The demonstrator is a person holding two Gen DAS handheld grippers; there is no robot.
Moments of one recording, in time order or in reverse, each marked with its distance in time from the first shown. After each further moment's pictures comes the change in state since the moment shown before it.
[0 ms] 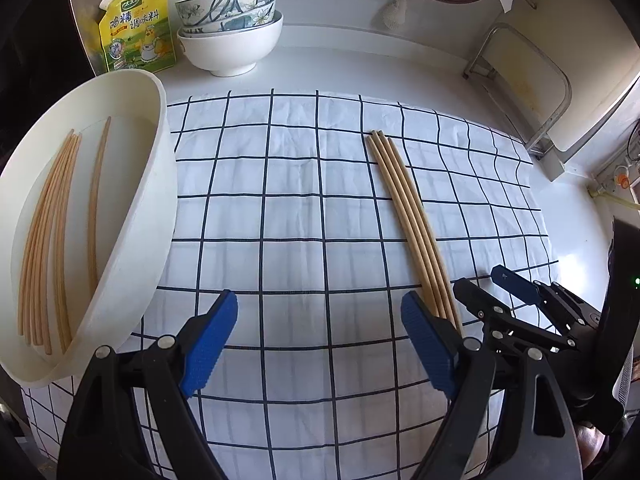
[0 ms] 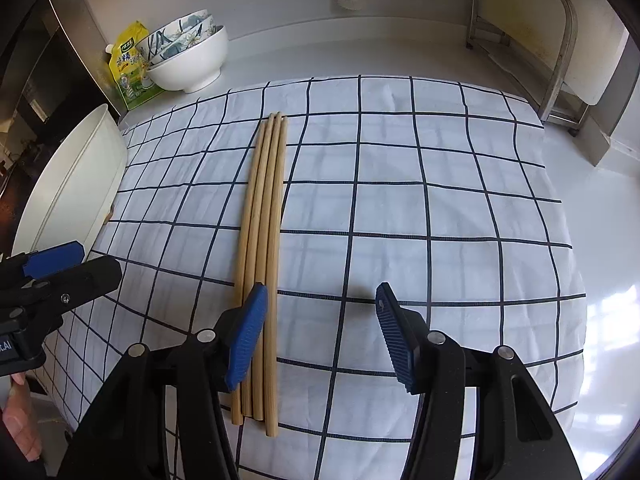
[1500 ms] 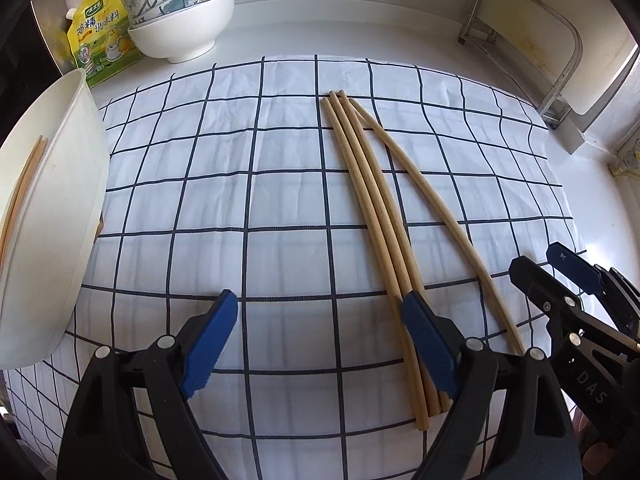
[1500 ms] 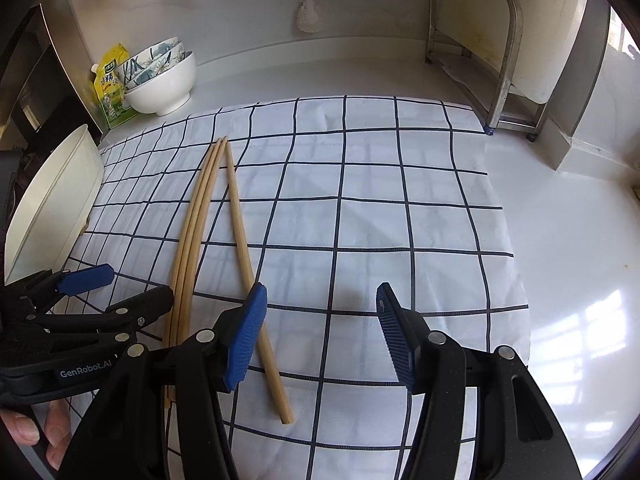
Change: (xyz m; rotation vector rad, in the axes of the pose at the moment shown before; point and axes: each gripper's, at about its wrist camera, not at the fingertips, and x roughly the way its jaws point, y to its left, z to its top) left arm 0.052 -0.057 -0.007 0.039 0.027 0.077; right arm -0.021 -0.051 -0.006 0.015 -0.086 -0.052
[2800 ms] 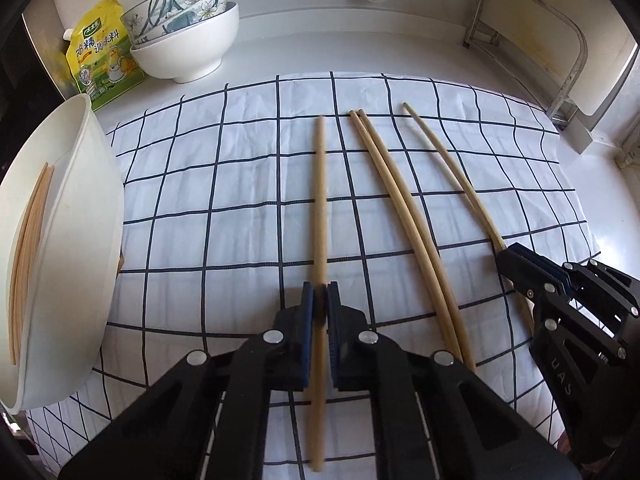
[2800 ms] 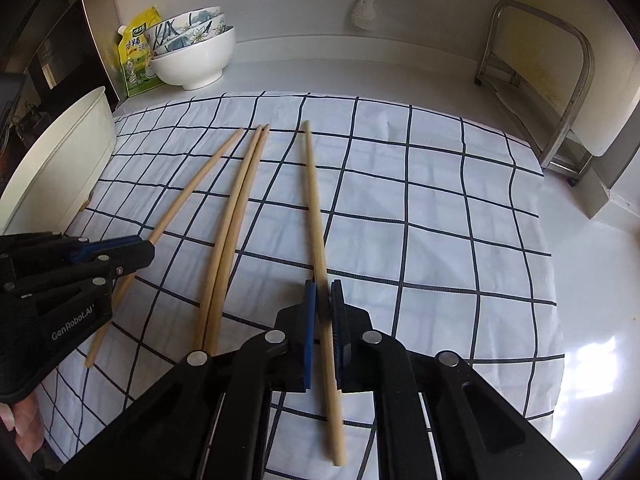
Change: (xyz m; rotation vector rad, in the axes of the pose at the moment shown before) left arm 0.002 0.015 0.017 0.056 -0.026 0.024; right arm 0.029 0.039 0.015 -0.112 0.018 0.022
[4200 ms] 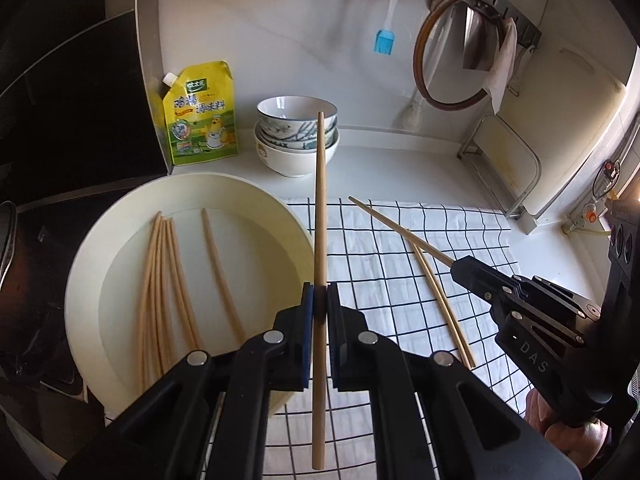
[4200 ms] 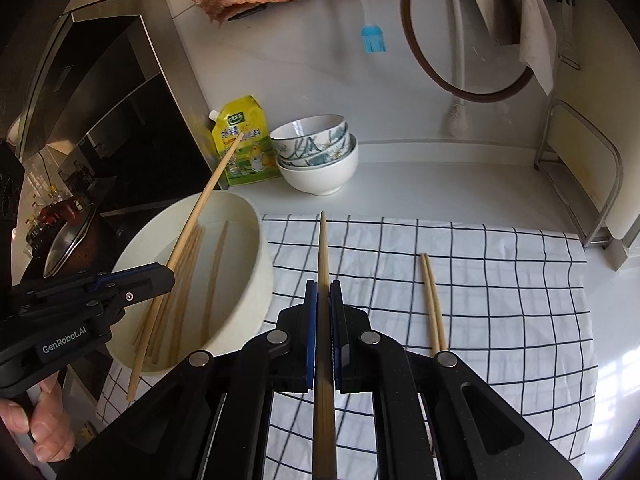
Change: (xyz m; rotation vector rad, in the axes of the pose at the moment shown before) left arm -0.161 0.168 0.008 -0.075 -0.222 -0.132; right arm -0.103 0.156 0.069 0.024 -0.202 0.166
